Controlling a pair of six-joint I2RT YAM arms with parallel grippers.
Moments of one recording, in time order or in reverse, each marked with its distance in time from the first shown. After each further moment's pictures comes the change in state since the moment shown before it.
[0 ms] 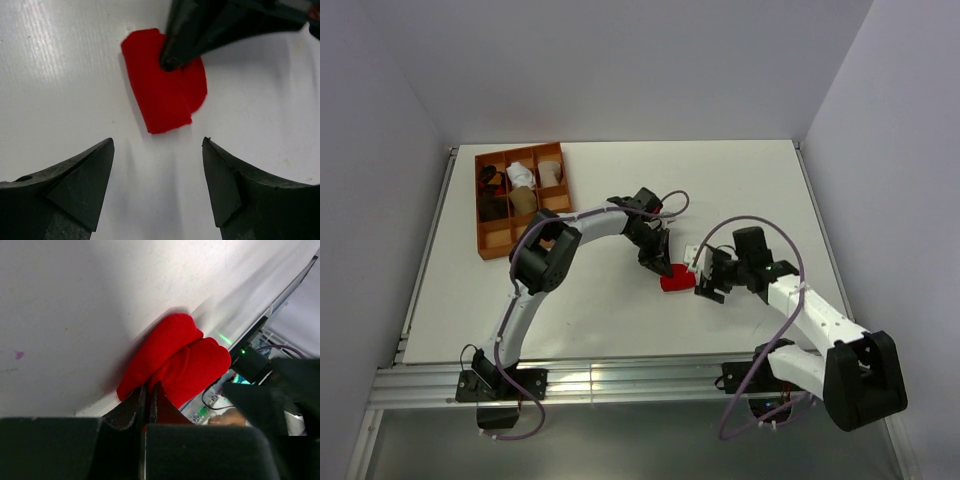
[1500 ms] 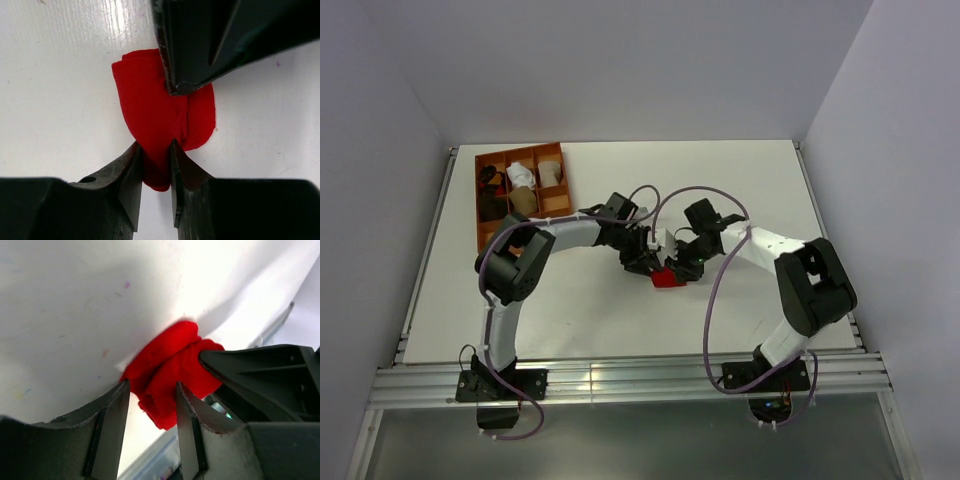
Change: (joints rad) left arm 0.073 -0.217 -0.340 0.275 -0.093 -0.145; right arm 0.203 0.518 0.366 -0.166 0.092 0.072
